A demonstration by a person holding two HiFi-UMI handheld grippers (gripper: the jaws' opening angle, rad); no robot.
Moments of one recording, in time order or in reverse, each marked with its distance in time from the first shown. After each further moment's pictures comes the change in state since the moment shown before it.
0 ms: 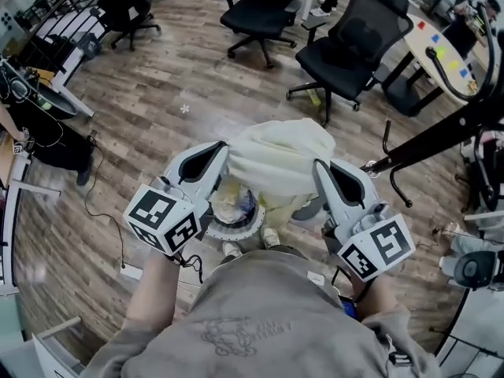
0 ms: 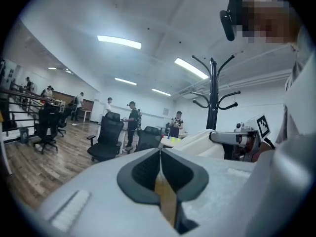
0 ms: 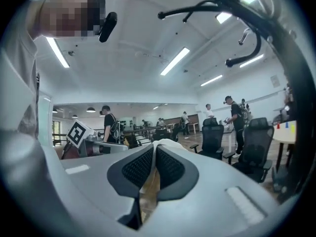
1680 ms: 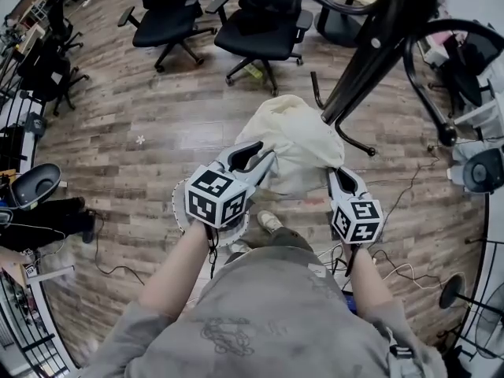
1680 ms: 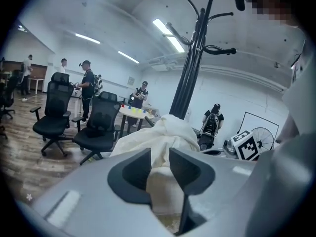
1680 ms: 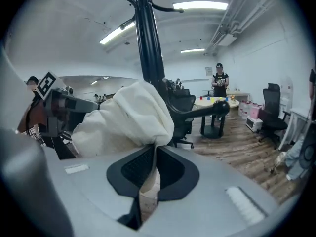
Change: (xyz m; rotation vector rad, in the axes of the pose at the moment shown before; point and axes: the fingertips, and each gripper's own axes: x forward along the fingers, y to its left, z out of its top) left arm 0.187 -0.162 -0.128 0.024 0.368 -0.483; right arm -0.176 -0.175 -0.216 0.233 0.318 -0.726
